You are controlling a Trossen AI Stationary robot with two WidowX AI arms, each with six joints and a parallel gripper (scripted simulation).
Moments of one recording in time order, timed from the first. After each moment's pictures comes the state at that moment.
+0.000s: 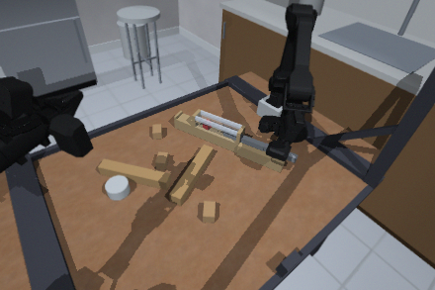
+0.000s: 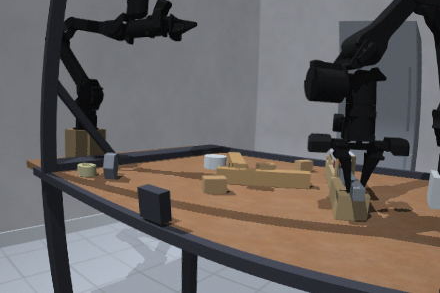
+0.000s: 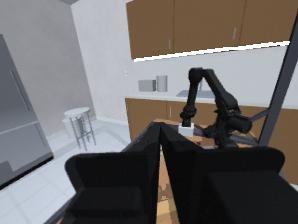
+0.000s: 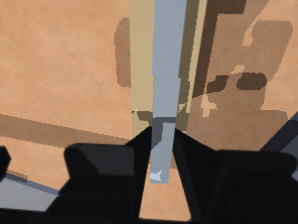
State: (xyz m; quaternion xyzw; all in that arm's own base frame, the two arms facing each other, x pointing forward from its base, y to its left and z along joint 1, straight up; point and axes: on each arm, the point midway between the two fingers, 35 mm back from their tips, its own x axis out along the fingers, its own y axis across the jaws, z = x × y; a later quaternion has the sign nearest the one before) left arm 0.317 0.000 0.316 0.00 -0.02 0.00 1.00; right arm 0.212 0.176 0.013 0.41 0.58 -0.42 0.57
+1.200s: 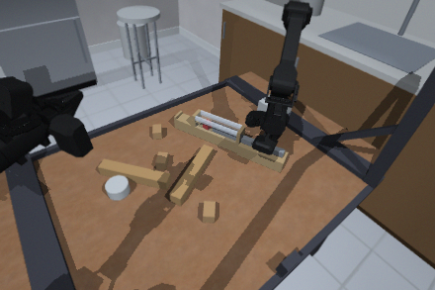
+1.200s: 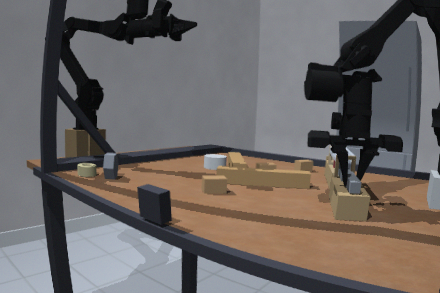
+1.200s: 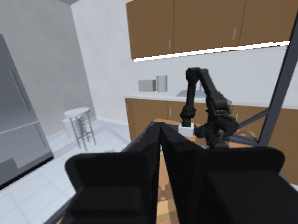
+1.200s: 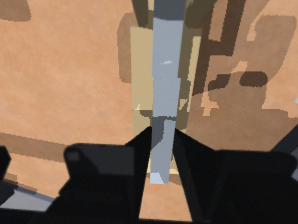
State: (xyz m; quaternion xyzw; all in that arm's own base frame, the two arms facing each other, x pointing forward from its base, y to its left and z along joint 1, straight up) left arm 0.317 0.000 0.316 0.00 -0.02 0.00 1.00; right arm 0.226 0.135 0.015 0.42 0.58 -0.42 0.57
